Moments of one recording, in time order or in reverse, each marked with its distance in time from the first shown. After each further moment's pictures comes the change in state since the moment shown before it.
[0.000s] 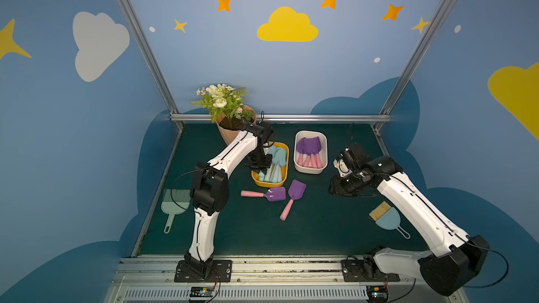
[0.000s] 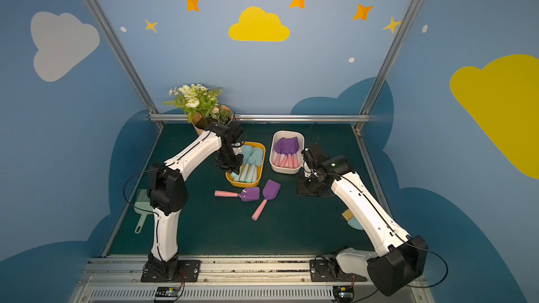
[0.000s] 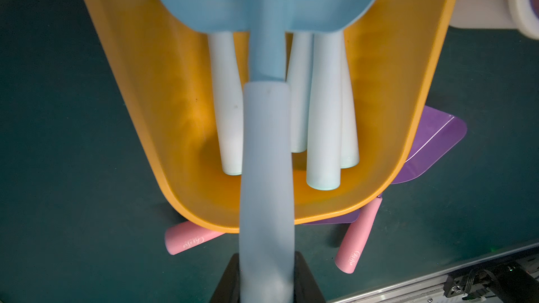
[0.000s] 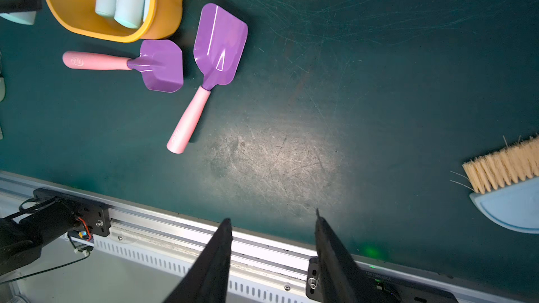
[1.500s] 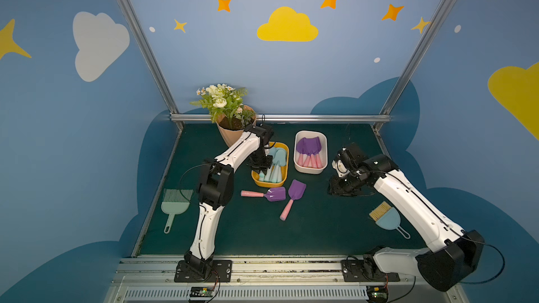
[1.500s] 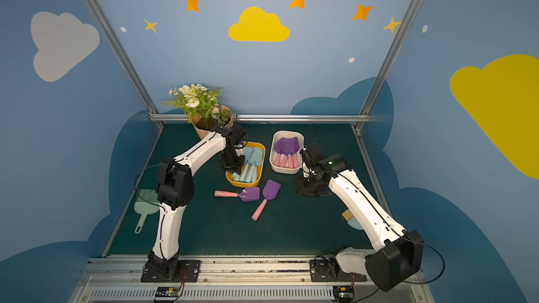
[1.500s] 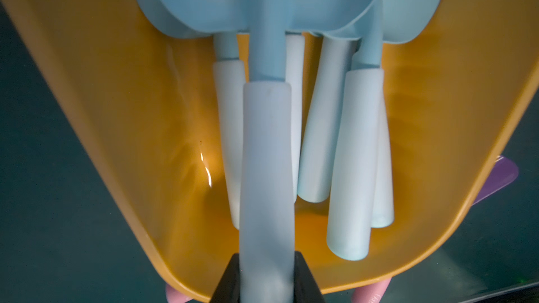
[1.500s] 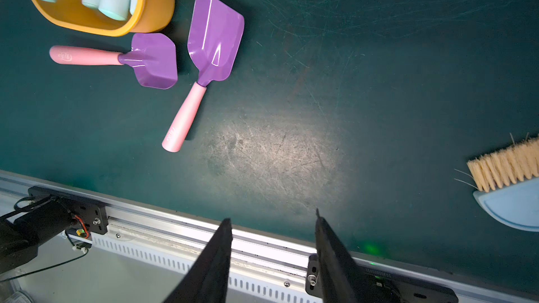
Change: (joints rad) left arm 0.015 0.107 0.021 0.056 -0.019 0.019; right arm 0.000 0.033 0.000 -0.004 -0.008 -0.002
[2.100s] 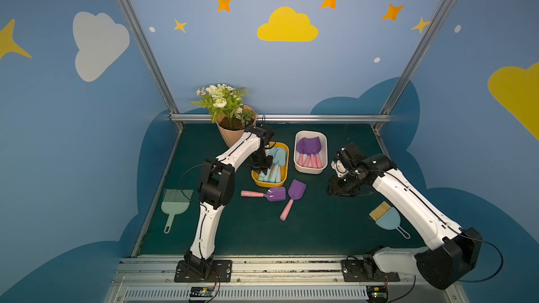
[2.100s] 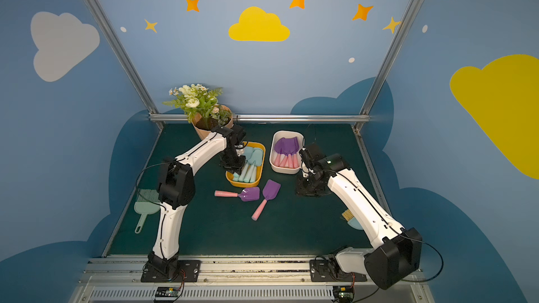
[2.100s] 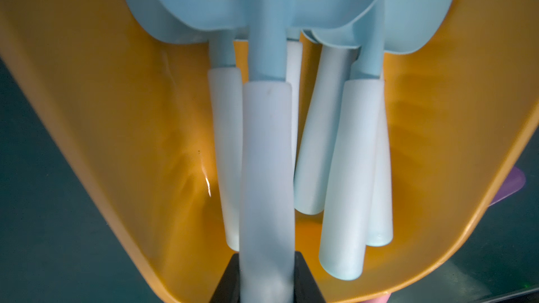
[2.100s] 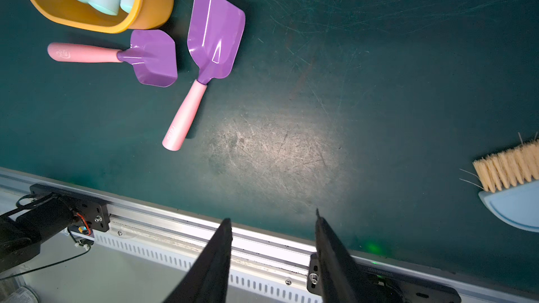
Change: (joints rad) left arm 0.001 0.010 0.000 0.017 0.001 0.007; right arm 0.000 0.013 0.000 0.000 -0.013 0.000
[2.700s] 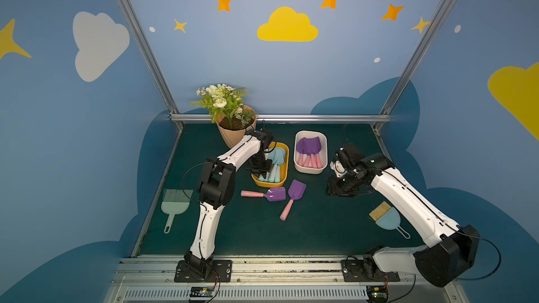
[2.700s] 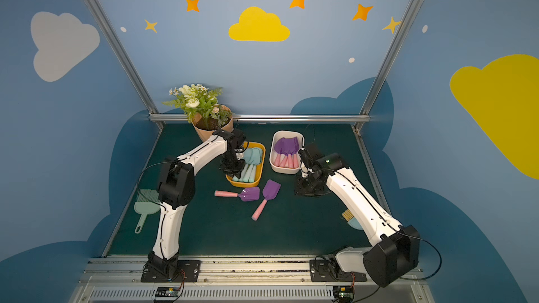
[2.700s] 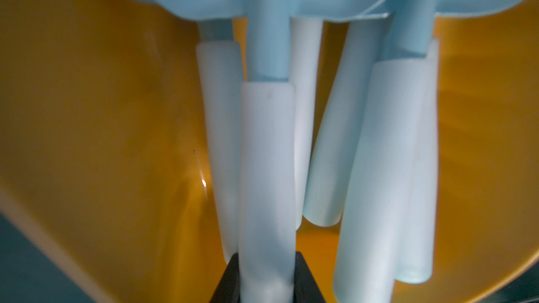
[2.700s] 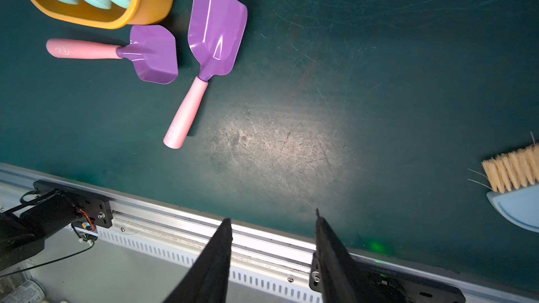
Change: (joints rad) left arm 0.001 0.000 -0.079 0.041 0.003 0.000; right arm 0.000 0.019 0.000 0.000 -0.017 0.000
